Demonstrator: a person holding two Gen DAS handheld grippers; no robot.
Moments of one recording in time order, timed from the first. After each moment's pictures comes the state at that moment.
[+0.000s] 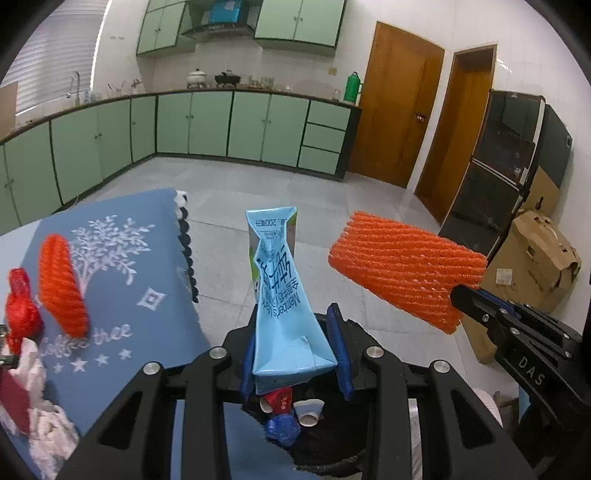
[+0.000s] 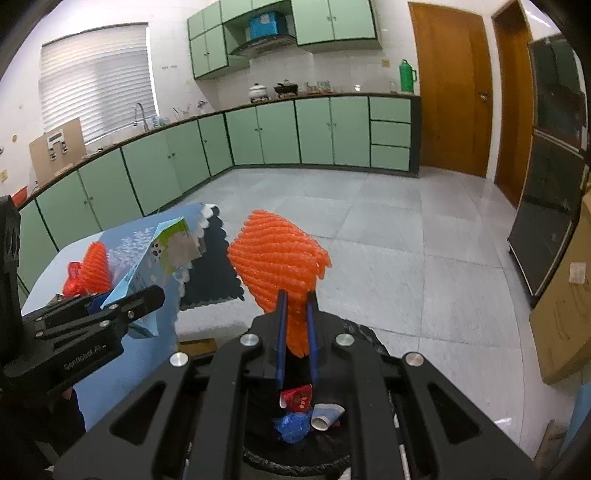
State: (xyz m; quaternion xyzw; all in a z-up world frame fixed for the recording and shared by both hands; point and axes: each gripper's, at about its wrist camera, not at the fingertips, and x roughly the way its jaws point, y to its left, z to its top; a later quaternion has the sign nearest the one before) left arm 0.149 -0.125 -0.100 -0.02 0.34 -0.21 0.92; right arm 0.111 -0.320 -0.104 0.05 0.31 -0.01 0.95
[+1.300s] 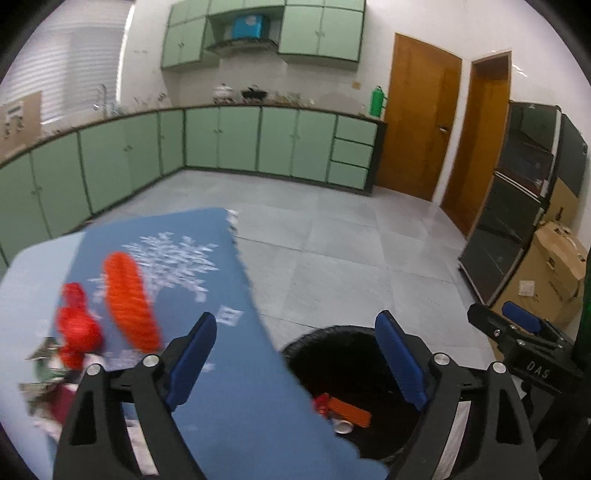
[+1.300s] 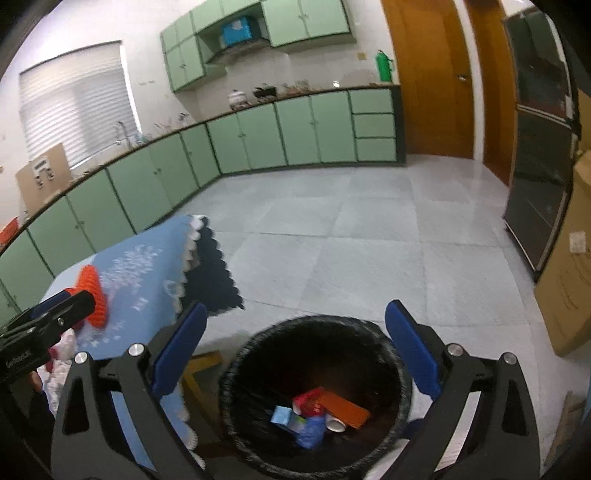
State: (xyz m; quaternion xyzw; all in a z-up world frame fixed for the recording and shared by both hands) left arm 0.141 -0.059 -0.068 -0.01 0.31 -0.15 0.94; right arm 0.119 -0.310 -0.102 0.10 0.29 -0.02 0.95
